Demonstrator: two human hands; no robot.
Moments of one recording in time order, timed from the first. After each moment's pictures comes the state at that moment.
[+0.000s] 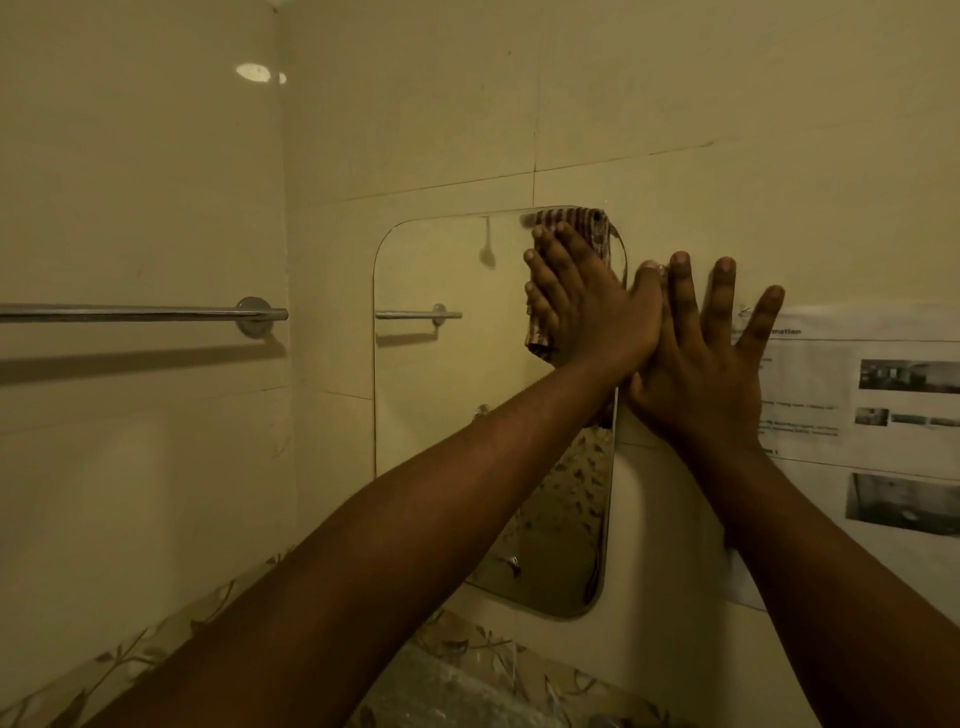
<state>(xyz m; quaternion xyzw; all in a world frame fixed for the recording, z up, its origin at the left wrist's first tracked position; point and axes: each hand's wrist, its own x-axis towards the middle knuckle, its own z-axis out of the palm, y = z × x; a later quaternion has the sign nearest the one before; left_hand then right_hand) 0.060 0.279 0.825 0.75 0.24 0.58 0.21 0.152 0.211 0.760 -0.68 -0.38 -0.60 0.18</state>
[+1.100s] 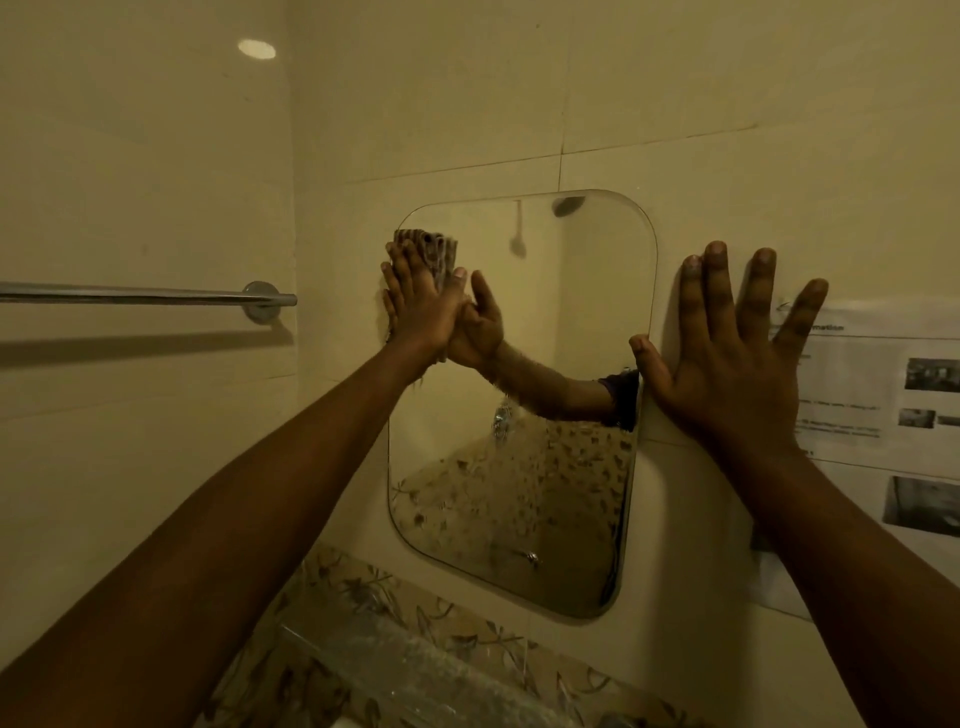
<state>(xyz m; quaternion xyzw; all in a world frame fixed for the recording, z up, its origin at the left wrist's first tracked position) -0.062 0.478 0.808 0.75 0.30 0.56 0.20 0.157 0.213 0.760 -0.68 -0.38 -0.59 0.19</state>
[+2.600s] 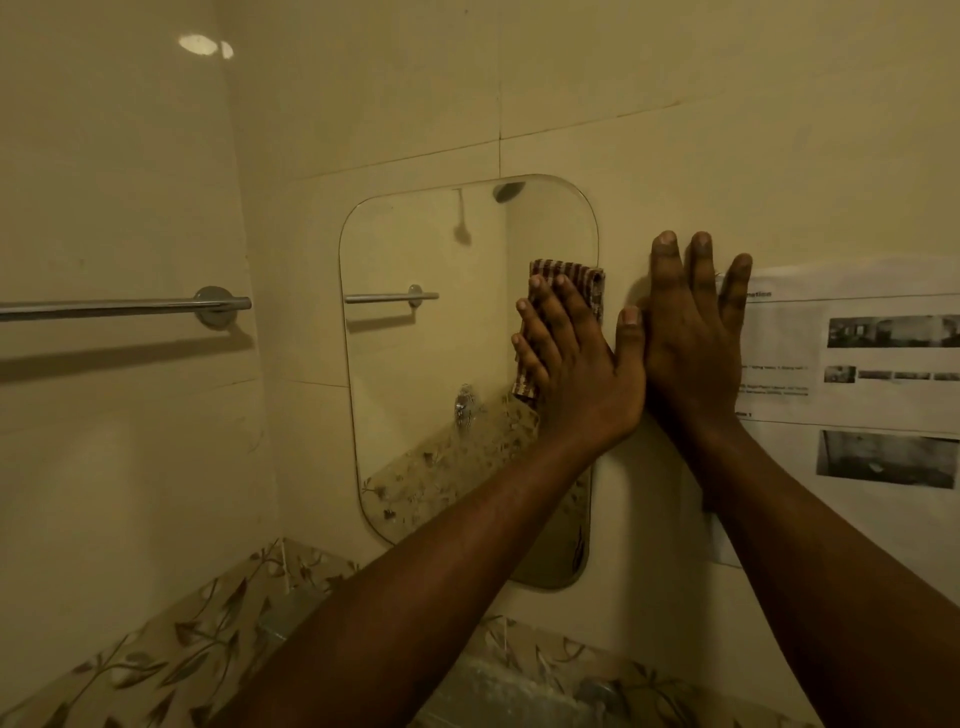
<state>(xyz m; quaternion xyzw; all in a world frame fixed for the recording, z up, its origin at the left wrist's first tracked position) 0.059 0.267 0.736 0.80 0.23 0.54 0.15 0.148 0.206 0.755 -0.60 -0.40 -0.60 0.34</state>
